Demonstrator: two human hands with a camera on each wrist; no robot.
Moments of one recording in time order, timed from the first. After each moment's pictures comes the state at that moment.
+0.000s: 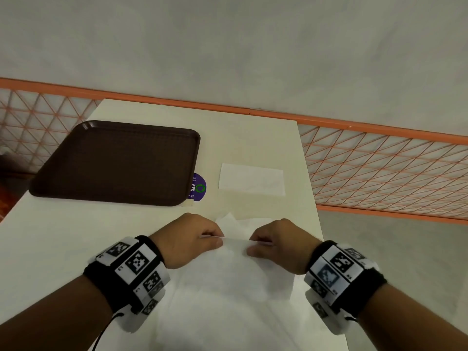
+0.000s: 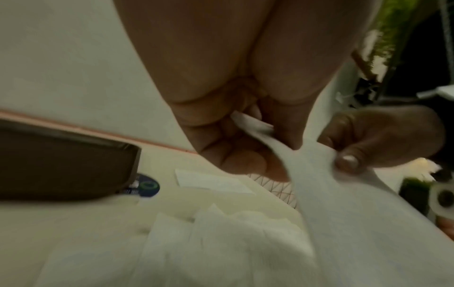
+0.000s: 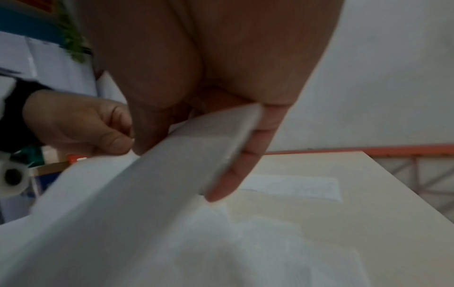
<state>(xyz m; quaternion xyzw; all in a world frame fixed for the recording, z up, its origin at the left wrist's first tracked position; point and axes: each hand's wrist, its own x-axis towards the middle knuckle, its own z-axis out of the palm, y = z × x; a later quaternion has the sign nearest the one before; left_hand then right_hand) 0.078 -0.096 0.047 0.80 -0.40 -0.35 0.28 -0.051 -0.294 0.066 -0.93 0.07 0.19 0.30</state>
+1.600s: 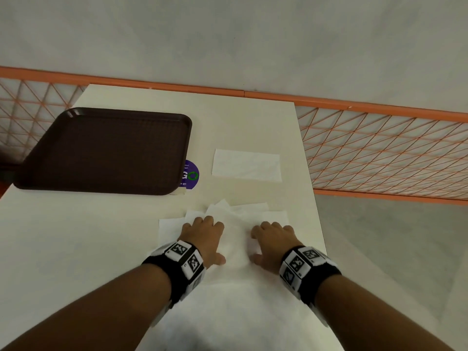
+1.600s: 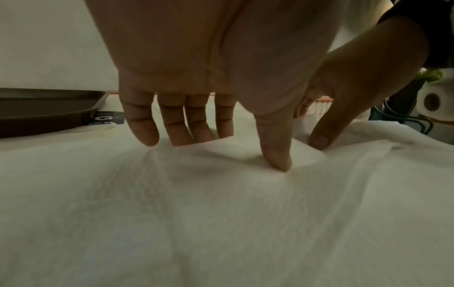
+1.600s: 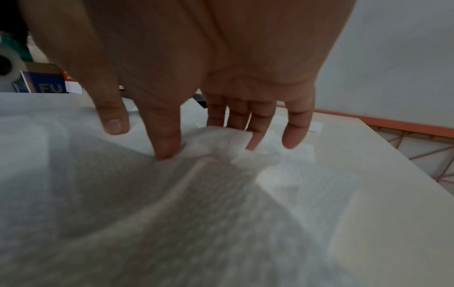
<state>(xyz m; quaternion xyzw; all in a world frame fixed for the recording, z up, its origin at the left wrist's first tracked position) 0.047 -0.147 -0.023 0.87 -0.40 -0.28 -0.08 -0.061 -0.297 -0.021 -0.96 0.13 0.25 0.07</state>
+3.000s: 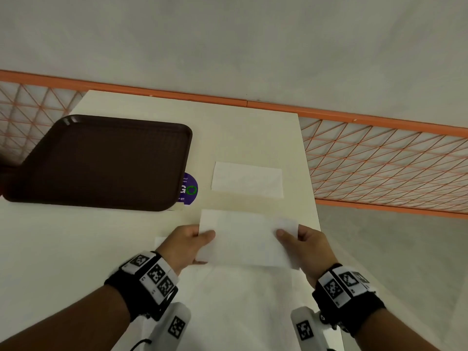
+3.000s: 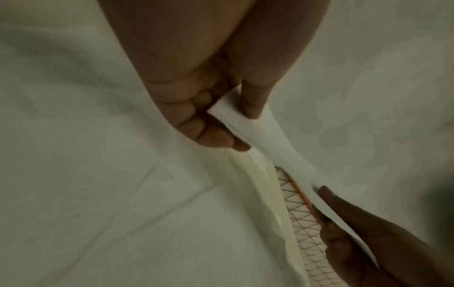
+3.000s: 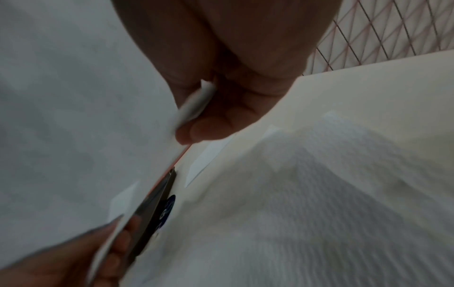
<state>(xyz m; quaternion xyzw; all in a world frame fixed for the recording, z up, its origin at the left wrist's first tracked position) 0.079 -0.139 -0.017 0.71 0.02 -0.44 0.54 -0.067 -0.348 -0.018 -0.64 0.42 -0.05 0.64</state>
